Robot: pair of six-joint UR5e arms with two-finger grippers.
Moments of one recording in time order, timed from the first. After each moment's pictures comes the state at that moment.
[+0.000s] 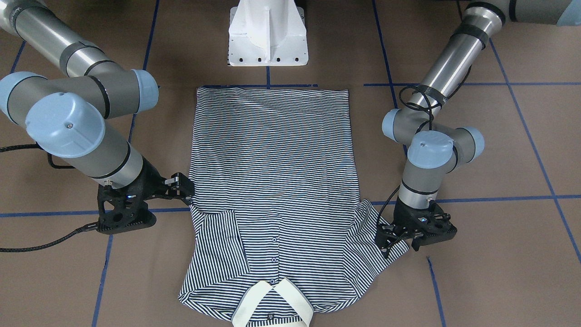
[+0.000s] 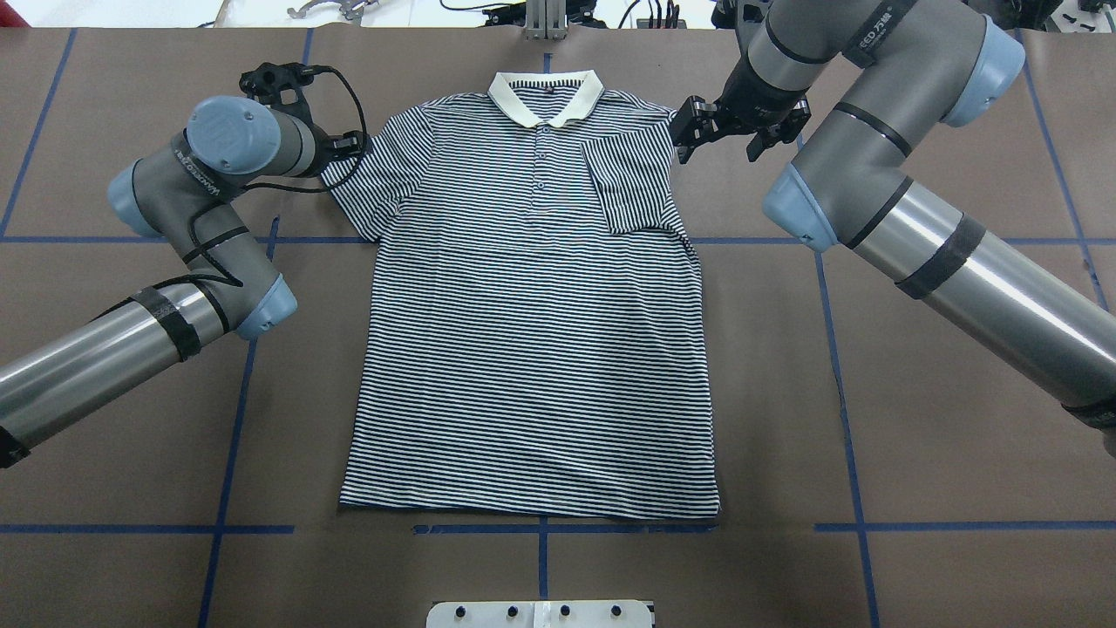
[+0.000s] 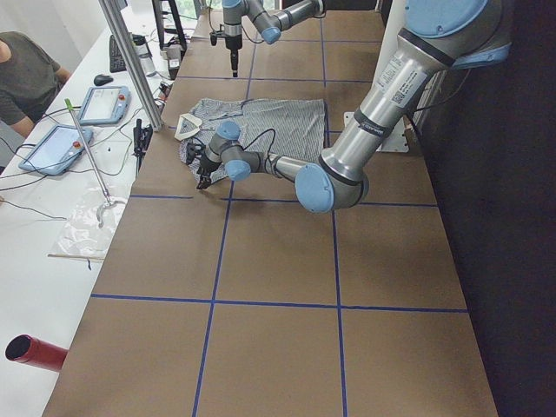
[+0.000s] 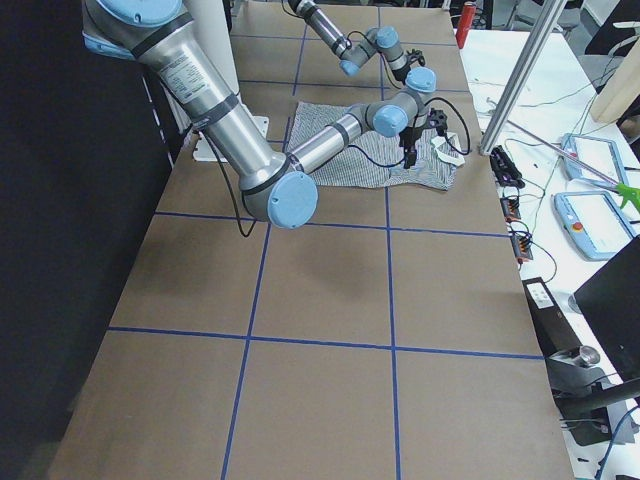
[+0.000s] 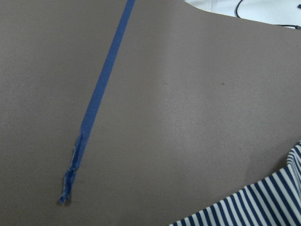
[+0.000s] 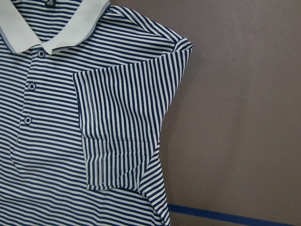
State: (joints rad) left arm -0.81 -2.24 -1.04 -2.37 -1.64 -1.22; right arm 0.92 -0.87 1.43 -1.43 2.20 0.80
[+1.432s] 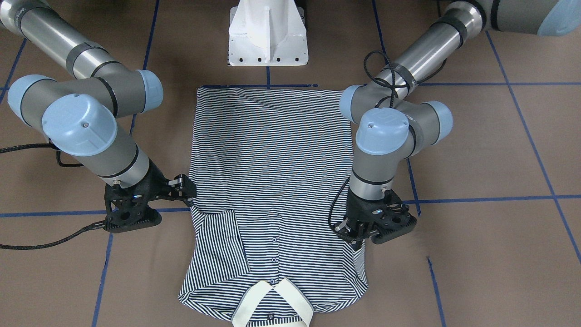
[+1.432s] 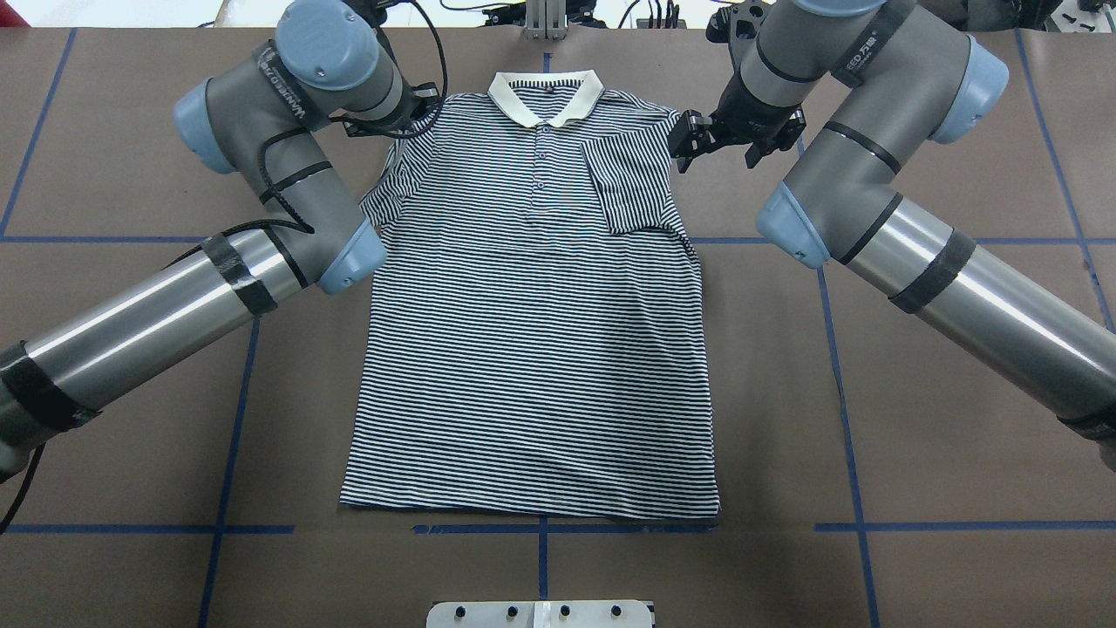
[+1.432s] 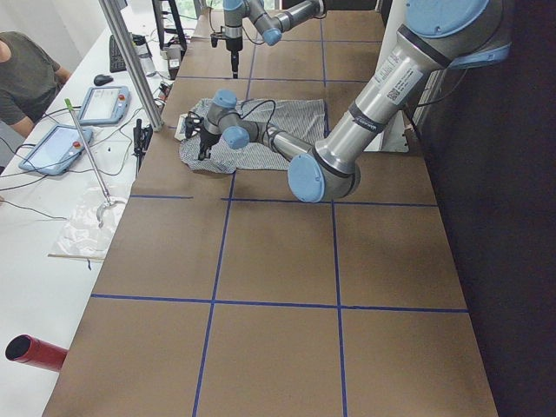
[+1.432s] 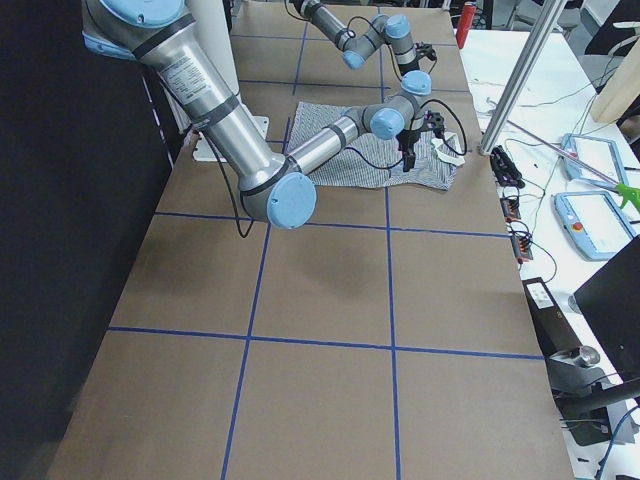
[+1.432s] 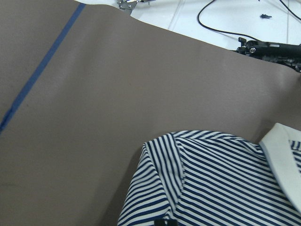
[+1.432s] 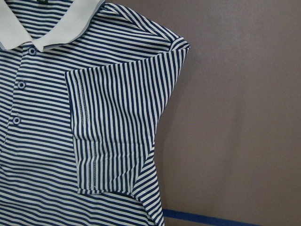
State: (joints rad) left arm -0.80 -2.45 -1.15 -1.97 -1.72 -1.45; right arm 0.90 -0.88 1.42 -1.41 2.14 0.80
